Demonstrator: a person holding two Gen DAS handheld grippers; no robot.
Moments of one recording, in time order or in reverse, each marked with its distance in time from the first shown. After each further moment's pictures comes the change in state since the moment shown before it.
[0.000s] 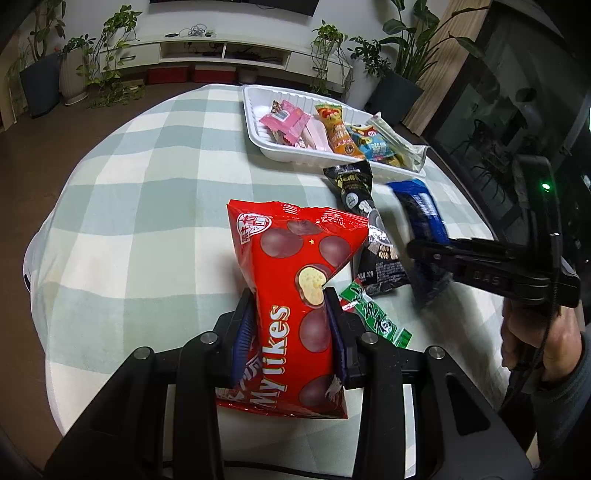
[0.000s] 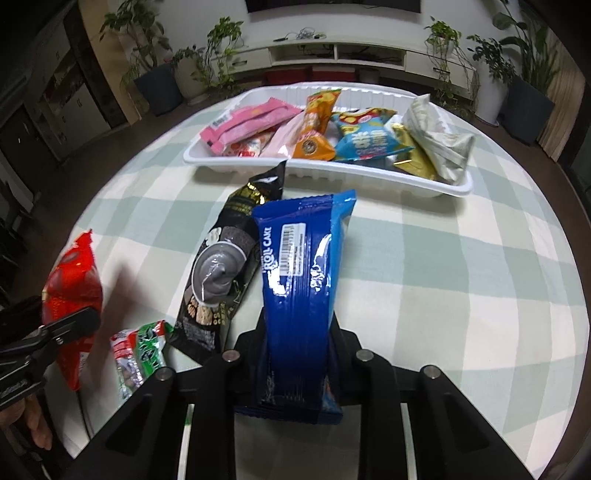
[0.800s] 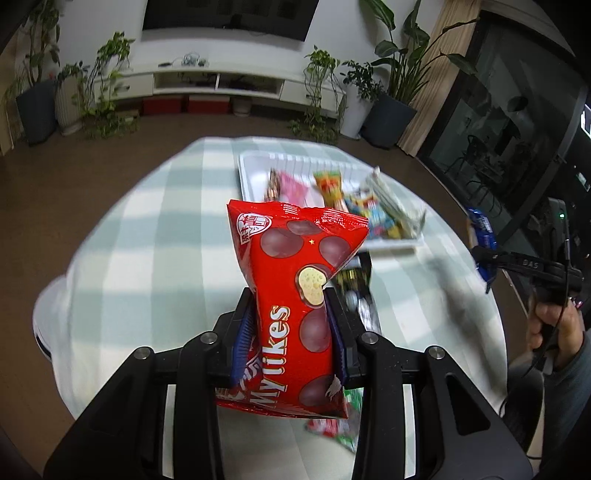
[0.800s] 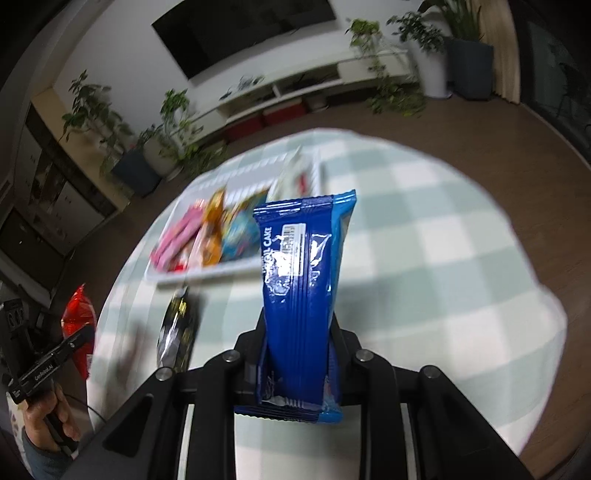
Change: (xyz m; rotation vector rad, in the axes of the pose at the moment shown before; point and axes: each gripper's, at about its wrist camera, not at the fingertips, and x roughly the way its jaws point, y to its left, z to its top) left arm -0.014 0.001 0.092 0.047 -0.100 -0.003; right arm -0.077 -0.133 0.039 0.265 -0.159 0.031
